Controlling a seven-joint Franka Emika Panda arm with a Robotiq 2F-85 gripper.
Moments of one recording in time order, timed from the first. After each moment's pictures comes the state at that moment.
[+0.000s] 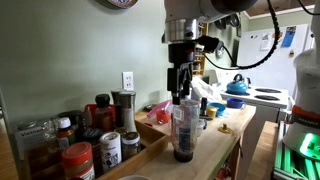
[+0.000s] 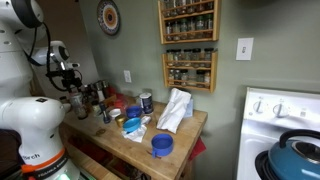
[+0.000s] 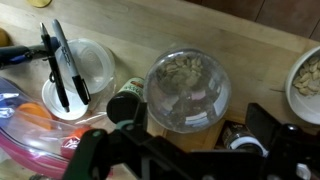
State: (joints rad) arm 0.36 0.00 0.58 -2.18 -0.10 2.14 0.69
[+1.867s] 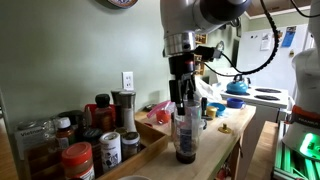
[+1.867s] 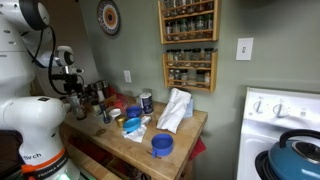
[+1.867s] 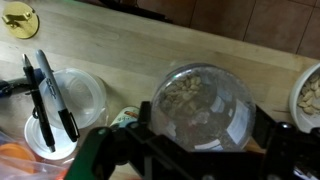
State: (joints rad) arm 0.42 0.05 0.48 -2.19 0.02 2.13 0.64
